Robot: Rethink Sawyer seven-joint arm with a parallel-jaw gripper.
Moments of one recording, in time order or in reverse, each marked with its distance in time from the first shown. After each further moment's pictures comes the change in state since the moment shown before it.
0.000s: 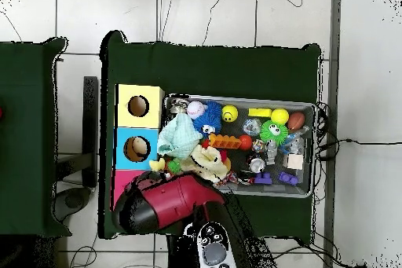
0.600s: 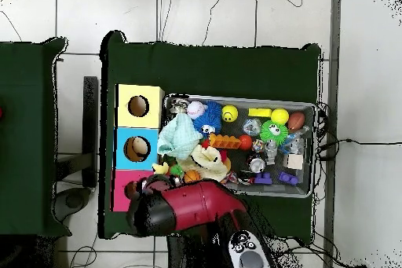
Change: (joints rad) arm -0.152 -0.054 0.103 0.105 0.112 0.000 0.000
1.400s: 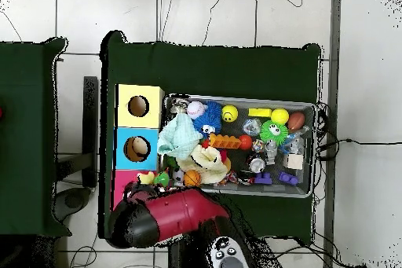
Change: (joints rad) arm 0.068 -0.013 0.031 0.052 0.036 -0.001 0.000
